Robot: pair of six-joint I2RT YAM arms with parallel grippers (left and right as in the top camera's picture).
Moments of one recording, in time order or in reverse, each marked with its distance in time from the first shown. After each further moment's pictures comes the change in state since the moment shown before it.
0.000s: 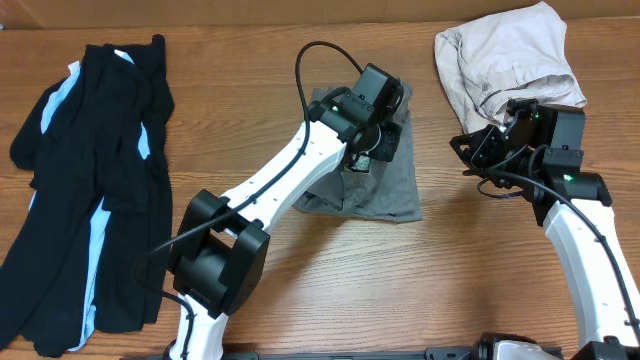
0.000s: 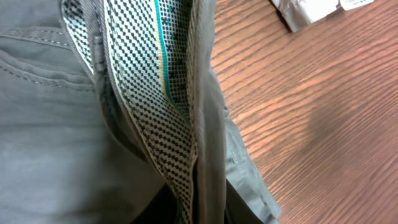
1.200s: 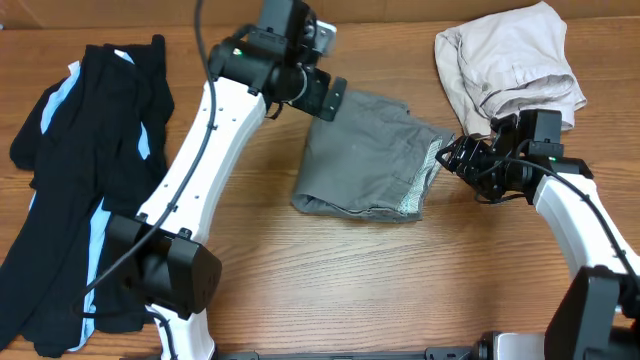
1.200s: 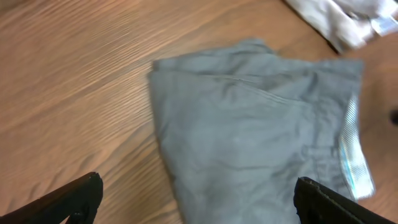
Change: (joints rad) left arm 0.249 -0.107 0.256 -0.348 0.011 0.378; right arm -0.035 0.214 -0.001 -0.064 0.060 -0.159
